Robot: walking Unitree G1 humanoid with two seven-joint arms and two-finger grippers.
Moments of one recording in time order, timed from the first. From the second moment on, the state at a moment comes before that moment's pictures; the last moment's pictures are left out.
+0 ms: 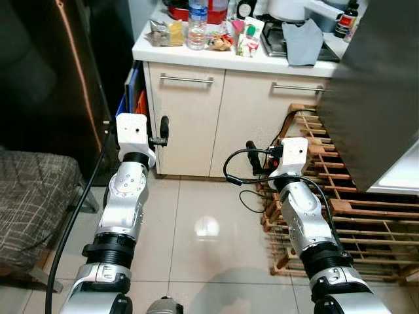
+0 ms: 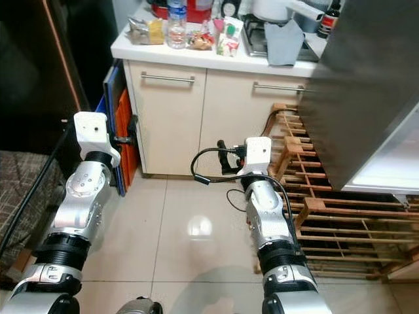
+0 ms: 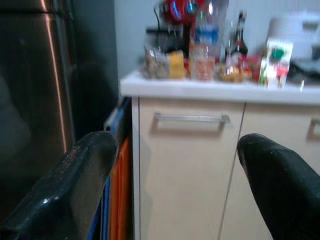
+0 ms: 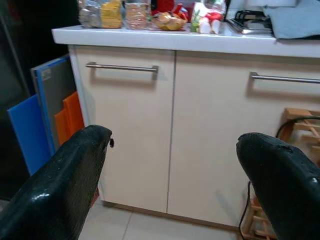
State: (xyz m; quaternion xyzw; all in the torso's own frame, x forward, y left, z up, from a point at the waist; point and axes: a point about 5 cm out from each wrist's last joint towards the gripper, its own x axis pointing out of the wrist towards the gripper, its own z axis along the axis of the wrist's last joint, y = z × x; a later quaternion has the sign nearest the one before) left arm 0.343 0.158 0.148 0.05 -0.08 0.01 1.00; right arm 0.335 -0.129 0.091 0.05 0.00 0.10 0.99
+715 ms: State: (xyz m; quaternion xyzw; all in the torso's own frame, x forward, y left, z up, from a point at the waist) left arm 0.347 0.134 0.167 0.09 -0.12 -0.04 0.99; right arm 0.338 -0.136 0.090 0.05 0.00 0.07 1.00
